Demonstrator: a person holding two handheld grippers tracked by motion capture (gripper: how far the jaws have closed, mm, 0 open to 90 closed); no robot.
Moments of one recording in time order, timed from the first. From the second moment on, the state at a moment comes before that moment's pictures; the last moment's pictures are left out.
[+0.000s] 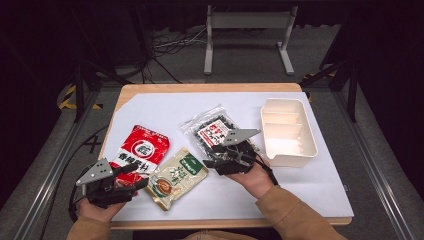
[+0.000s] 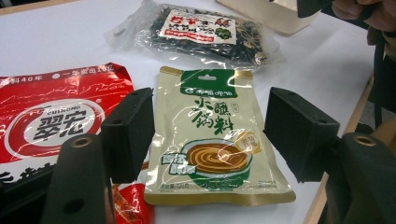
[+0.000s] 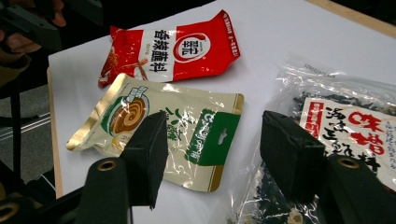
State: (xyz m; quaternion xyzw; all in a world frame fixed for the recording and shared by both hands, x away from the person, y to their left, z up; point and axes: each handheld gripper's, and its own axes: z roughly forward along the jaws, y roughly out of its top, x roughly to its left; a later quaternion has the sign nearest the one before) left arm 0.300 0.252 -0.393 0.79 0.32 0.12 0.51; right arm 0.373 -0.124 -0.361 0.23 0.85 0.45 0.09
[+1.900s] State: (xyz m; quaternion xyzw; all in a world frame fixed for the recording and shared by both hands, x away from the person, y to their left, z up) left arm 0.302 0.247 -0.397 0.80 0.32 0.12 0.50; right arm 0.405 -0.073 -0.420 0.29 0.90 0.33 -0.03
